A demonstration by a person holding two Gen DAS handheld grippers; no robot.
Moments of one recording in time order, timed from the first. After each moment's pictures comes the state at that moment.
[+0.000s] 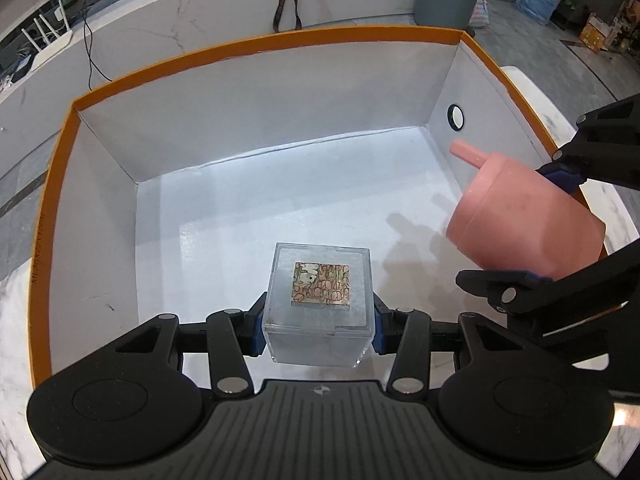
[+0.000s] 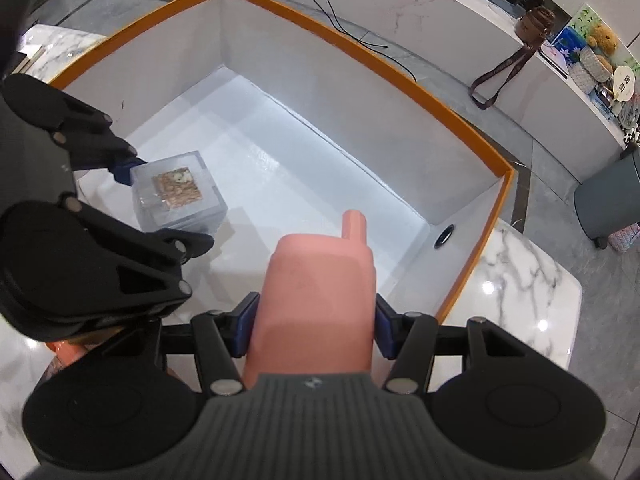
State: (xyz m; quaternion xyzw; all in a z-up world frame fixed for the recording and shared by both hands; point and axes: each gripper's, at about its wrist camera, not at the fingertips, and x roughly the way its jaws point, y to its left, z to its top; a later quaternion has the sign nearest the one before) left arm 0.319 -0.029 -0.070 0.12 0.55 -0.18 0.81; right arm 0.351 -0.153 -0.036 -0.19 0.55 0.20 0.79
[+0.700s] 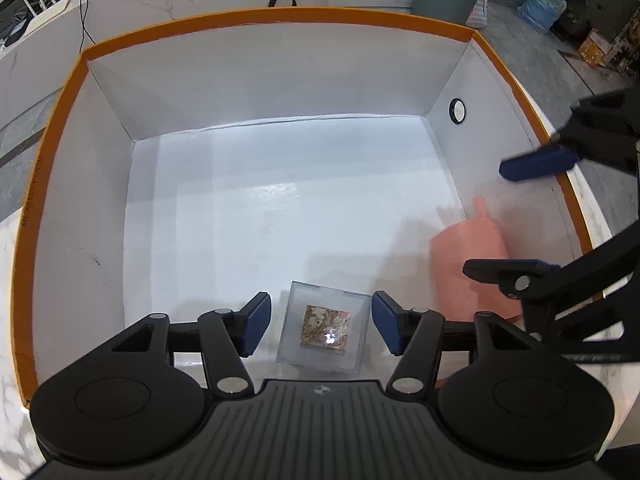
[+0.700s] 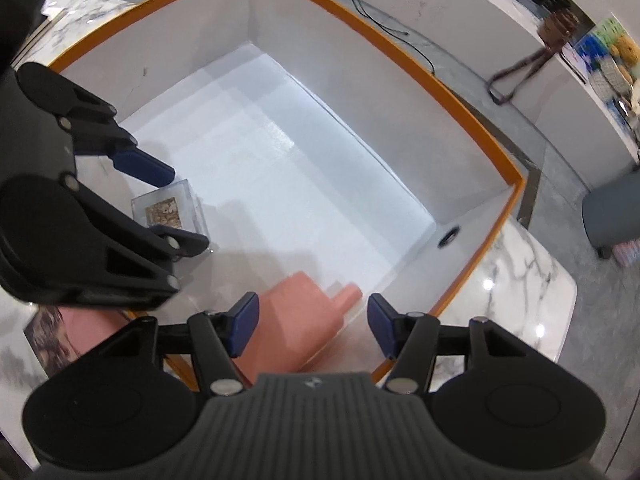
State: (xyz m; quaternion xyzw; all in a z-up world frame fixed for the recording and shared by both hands) left arm 0.319 -0.021 -0.083 0.08 0.58 -0.18 0.79; right arm 0.346 -0.176 -0.036 -0.23 0.54 0.25 0.77
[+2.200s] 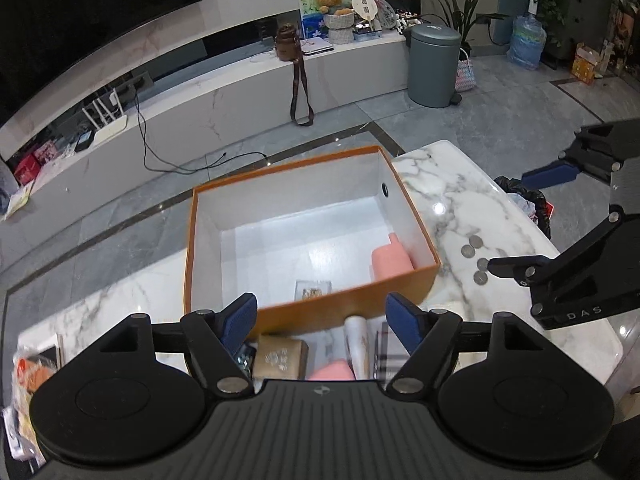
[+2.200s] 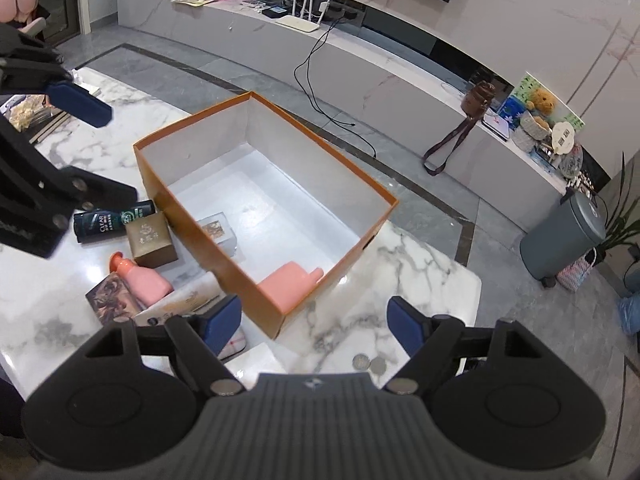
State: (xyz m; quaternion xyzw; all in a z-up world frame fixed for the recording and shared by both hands) left arm 0.169 -0.055 0.074 0.15 0.44 -0.14 0.87; right arm 0.195 -0.257 0.099 -0.19 0.43 0.20 0.86
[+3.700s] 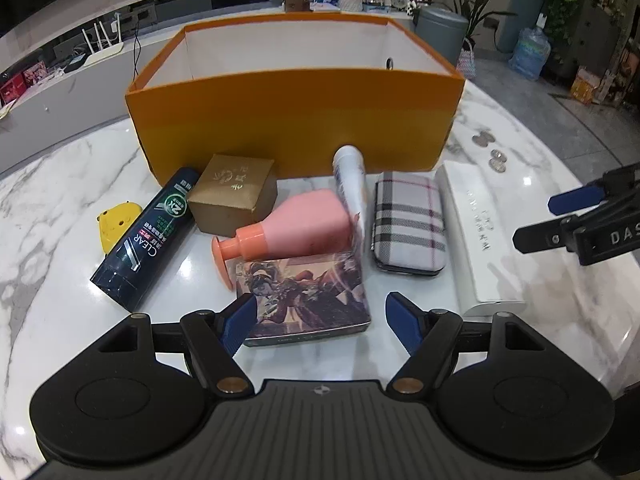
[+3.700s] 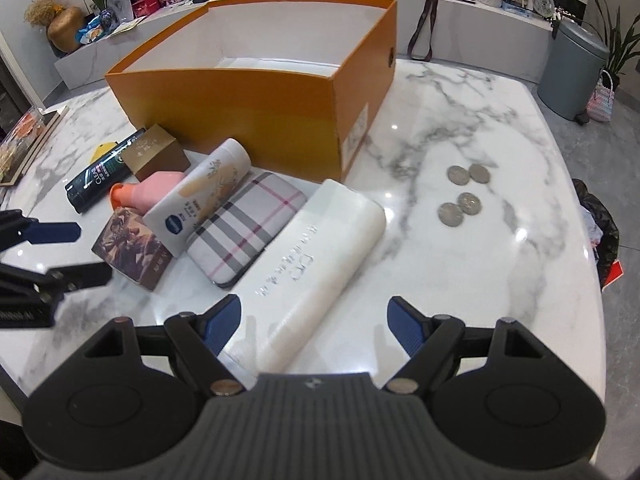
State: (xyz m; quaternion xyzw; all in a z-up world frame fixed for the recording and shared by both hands) left arm 0.091 0.005 -0.100 0.07 0.45 -0.15 0.88; right arm 0.122 -0.261 -0.059 0.01 0.50 0.15 0.85
